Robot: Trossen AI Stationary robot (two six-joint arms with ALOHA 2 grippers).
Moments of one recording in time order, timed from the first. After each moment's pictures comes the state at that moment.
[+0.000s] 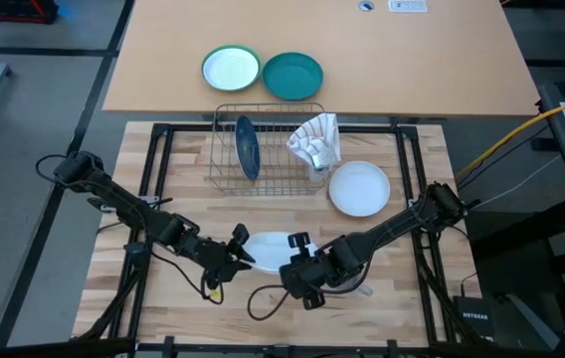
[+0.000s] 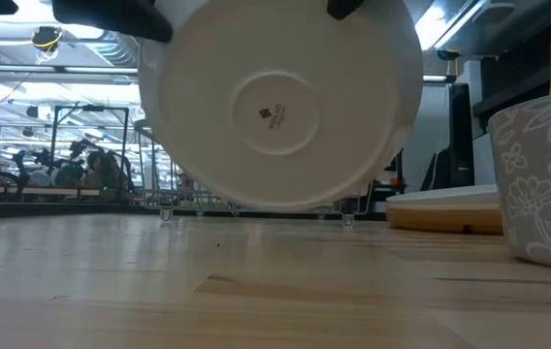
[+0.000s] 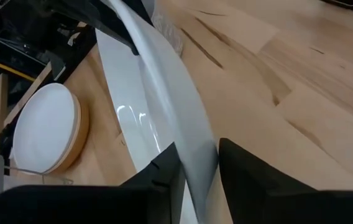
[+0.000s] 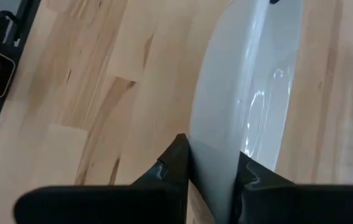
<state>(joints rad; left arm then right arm) -0.51 1.40 0.89 -0.16 -0.32 0.49 0.49 1.94 1.75 -0.90 0.25 0.13</state>
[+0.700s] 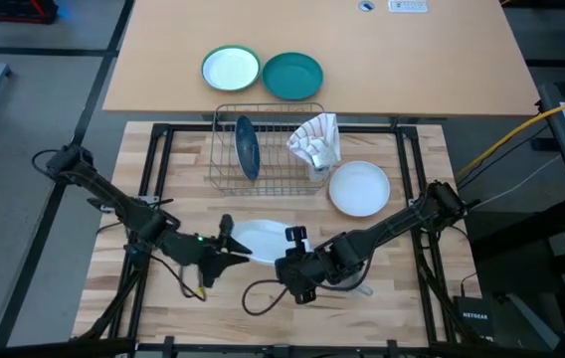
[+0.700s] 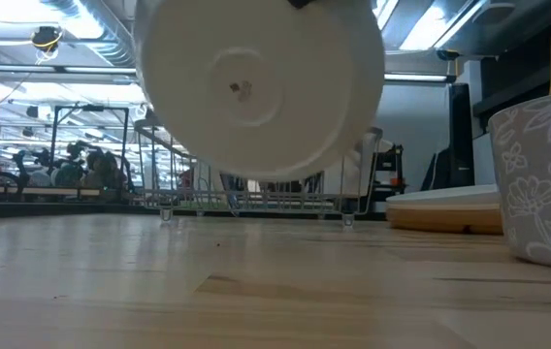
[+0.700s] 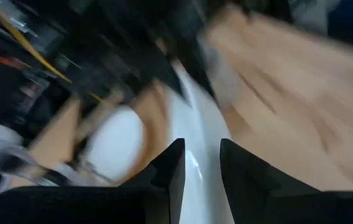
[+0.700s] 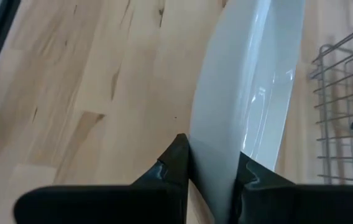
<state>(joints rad) -0.58 1.25 0.88 -0.07 -0.53 0.51 0.46 1.93 1.75 -0.83 0.37 0.13</state>
